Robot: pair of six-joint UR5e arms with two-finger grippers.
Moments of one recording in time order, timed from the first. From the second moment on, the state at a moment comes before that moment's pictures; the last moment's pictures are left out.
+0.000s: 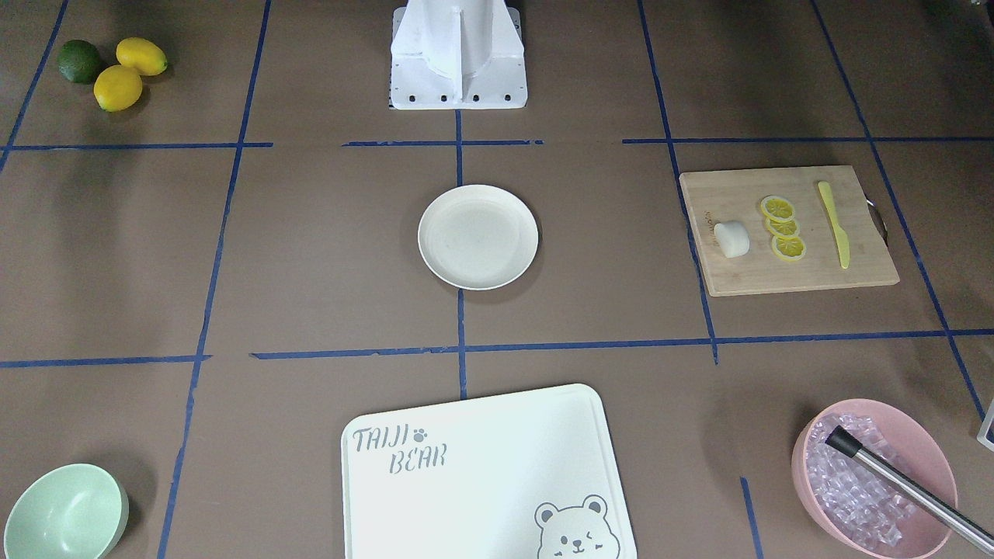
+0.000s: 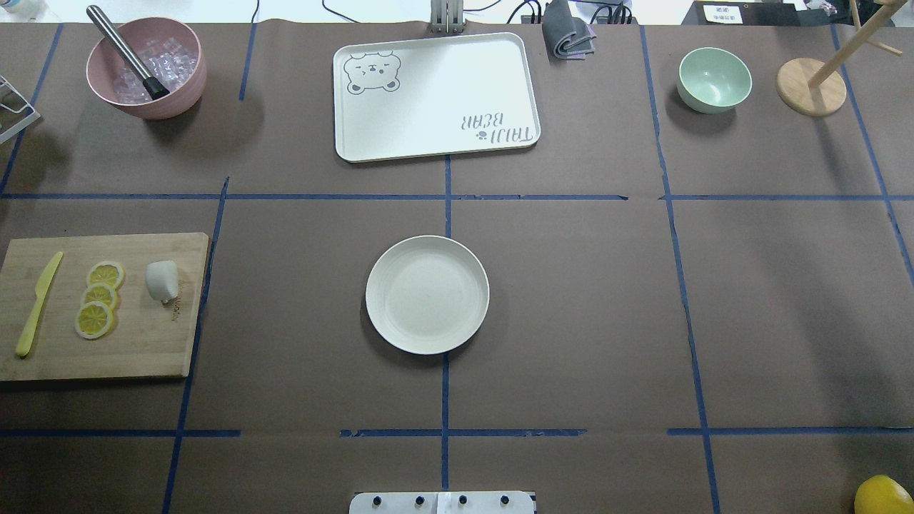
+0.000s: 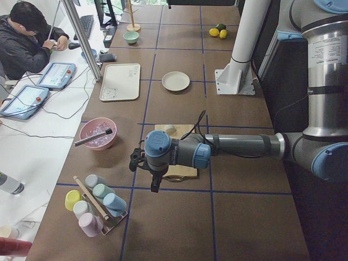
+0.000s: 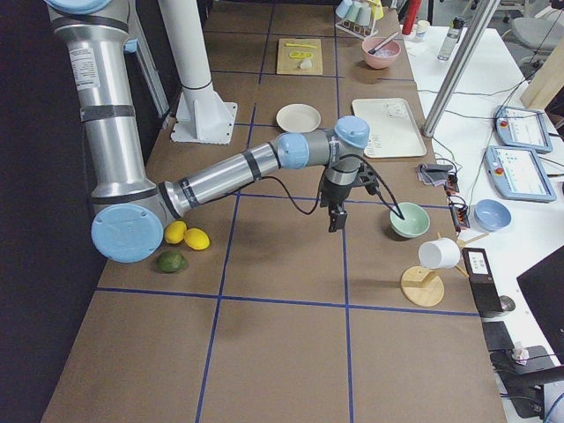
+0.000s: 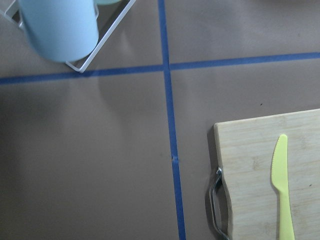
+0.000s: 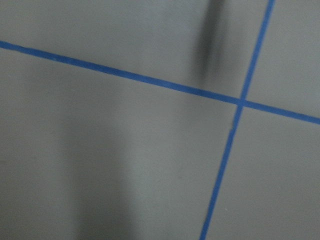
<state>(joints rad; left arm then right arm) -1.55 -1.44 -1.67 -1.77 -2.41 0.03 1.42 -1.54 1.85 -1.86 2.26 -0.07</state>
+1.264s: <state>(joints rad) -1.35 -1.44 -1.68 -2.09 -2.41 -0.45 1.58 -1.73 1.76 -1.63 2.27 -0.10</state>
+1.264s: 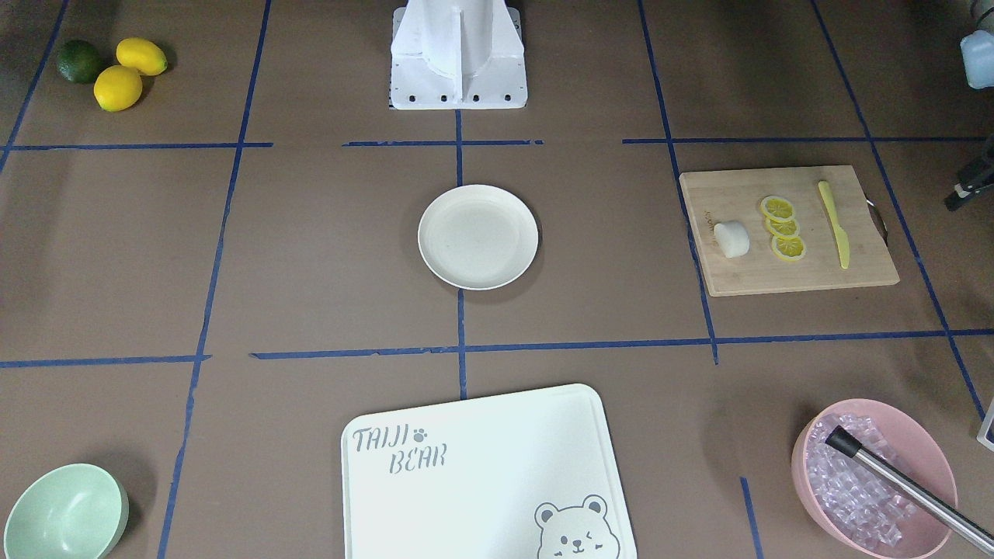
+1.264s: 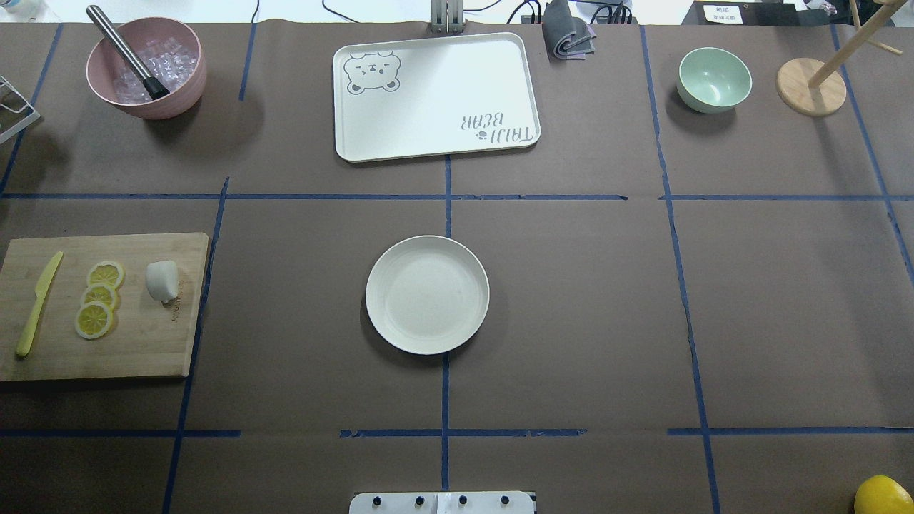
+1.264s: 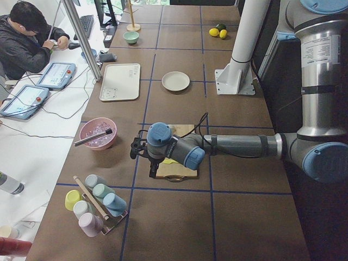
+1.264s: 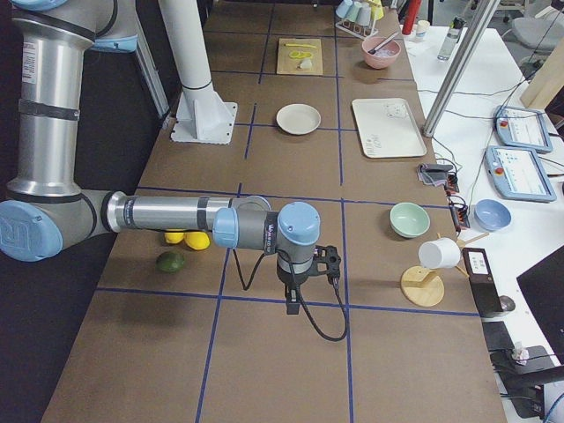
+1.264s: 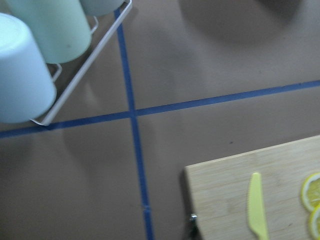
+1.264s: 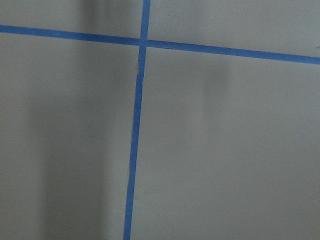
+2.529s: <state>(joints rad) -0.75 -1.63 -1.73 -2.11 -2.02 -1.08 1.58 -1.73 1.76 -1.63 2.27 -0.10</state>
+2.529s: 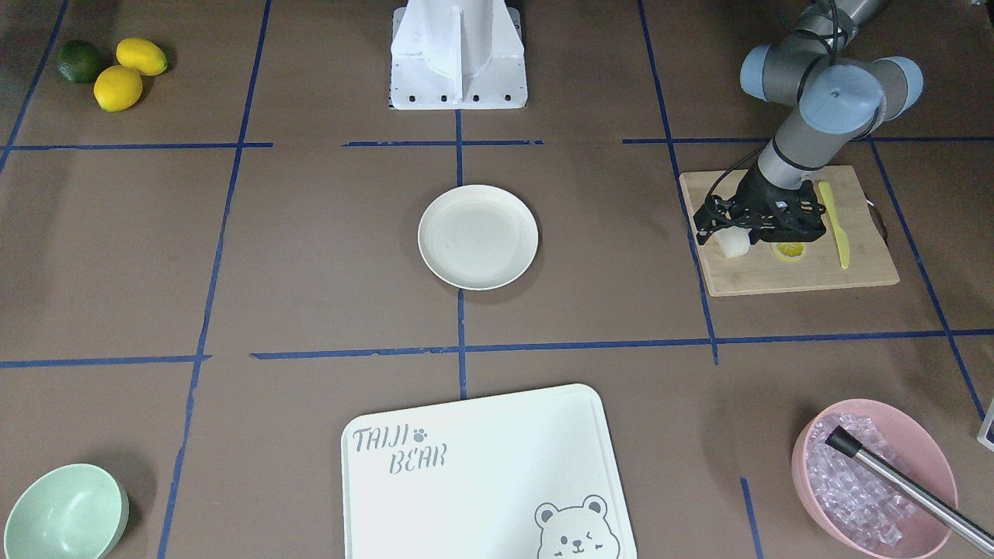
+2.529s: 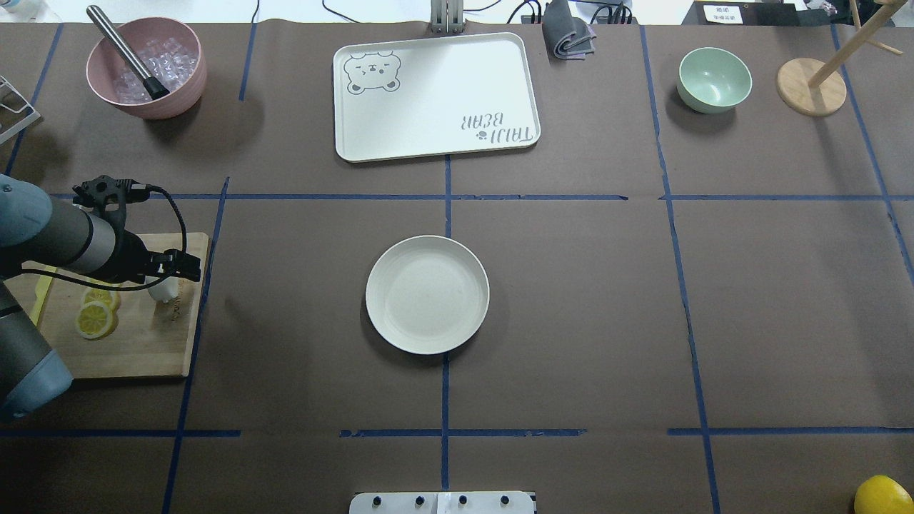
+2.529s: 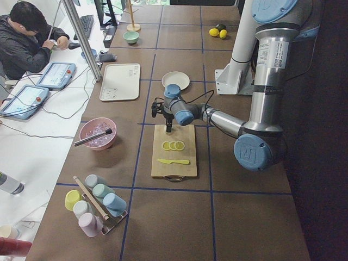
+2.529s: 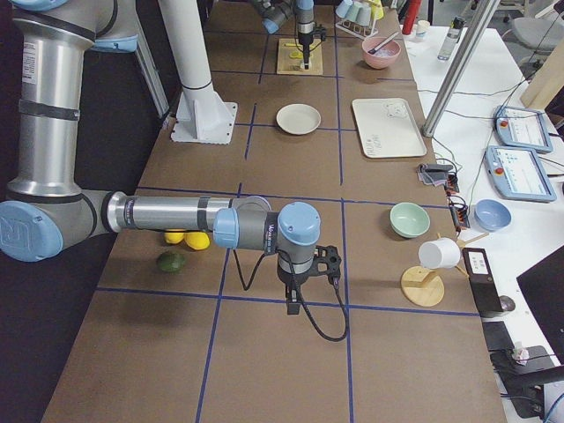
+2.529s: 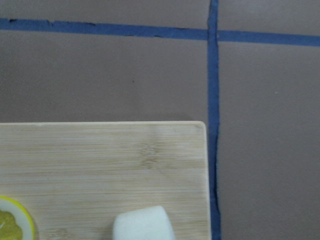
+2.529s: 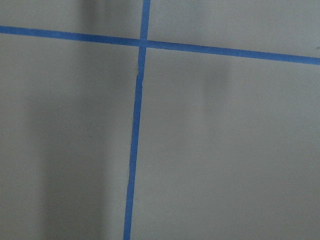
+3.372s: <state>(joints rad) -0.75 -1.64 -1.75 -2.08 -2.02 -1.09 1.58 -1.73 1.76 -1.63 2.27 -0.10</state>
